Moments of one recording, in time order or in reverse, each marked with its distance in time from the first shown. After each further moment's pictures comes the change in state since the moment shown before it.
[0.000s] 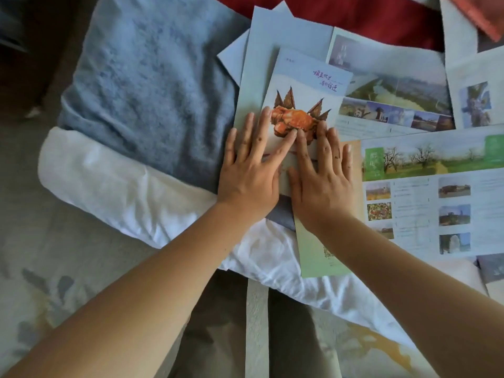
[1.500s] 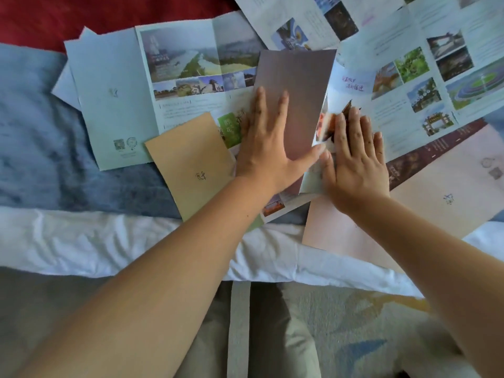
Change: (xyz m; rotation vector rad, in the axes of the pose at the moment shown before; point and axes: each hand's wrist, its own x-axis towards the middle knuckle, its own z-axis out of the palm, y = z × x) left_hand 0.048 0.244 0.028 -0.323 -0.184 0.096; right_hand -0.127 0.235 -0.030 0.093 -0.034 0.433
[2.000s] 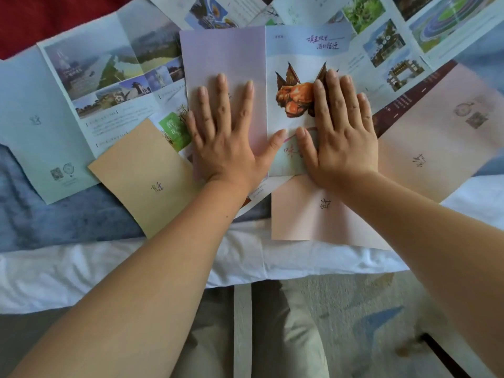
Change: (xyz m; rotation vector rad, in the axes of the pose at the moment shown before) left_hand 0.007 0.013 0.053 0.519 0.114 0.009; right_hand 0.004 0.054 0.018 -0.030 0.267 -0.007
